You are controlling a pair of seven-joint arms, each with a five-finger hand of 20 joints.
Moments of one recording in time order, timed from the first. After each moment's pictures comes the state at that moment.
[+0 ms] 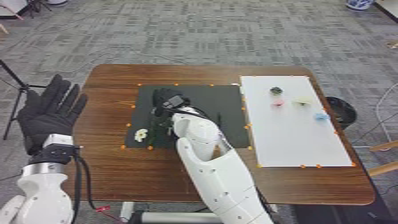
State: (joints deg) left arm 120.2 -60.9 -99.9 -118.2 18.7 6.4 22.8; right arm -74.2 -103.2 62.2 -77.7 -168.2 -13.7 4.5
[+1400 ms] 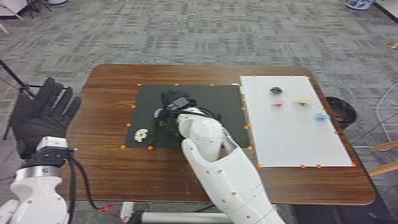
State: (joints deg) left arm 122.0 -61.5 -101.8 -118.6 18.4 6.9 23.0; right arm -73.0 -98.6 59.2 -80.1 -167.6 -19.0 8.6
